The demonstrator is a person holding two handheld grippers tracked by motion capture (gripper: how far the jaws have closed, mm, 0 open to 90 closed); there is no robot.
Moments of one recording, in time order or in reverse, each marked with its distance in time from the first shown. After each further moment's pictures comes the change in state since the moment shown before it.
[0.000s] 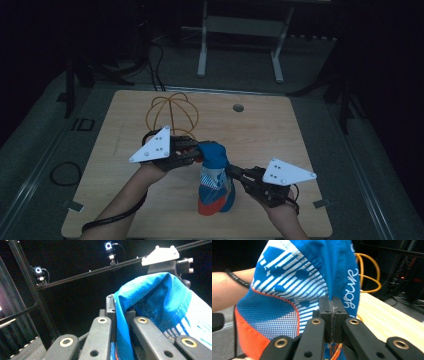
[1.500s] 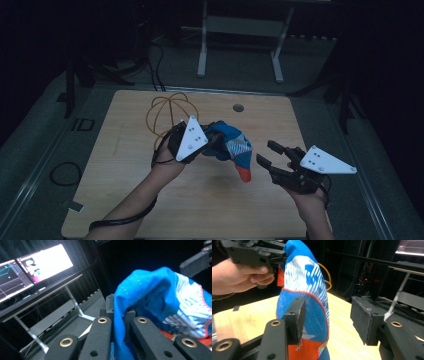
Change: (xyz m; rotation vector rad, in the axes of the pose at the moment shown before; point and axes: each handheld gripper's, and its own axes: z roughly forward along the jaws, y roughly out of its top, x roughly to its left) left arm -0.003 0.022 0.042 0.337 0.447 0.060; right arm -0.046 0.000 -0.049 -0.050 -0.202 0.025
